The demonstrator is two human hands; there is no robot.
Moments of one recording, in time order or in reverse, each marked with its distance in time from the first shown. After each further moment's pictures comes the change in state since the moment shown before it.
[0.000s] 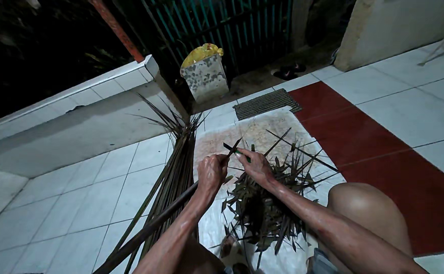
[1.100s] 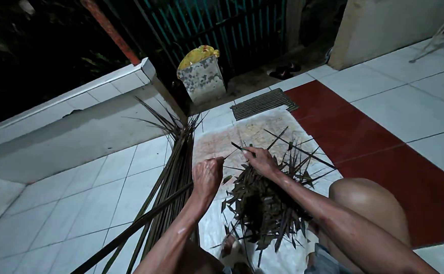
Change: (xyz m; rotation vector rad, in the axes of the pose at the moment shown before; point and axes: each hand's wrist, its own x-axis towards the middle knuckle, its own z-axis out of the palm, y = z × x) left_hand -0.017 0.003 -0.004 0.277 0.022 0.040; right_hand 0.012 0.027 -0.021 0.005 -0.053 0.024
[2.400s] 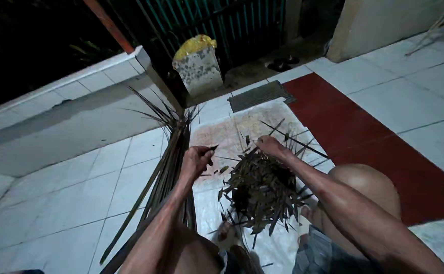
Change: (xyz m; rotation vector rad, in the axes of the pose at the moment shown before) left_hand 0.010 -0.052 0.007 -0.707 -0.188 -0.094; right_hand 0.015 0.039 -0.028 -0.042 -0.148 0.211
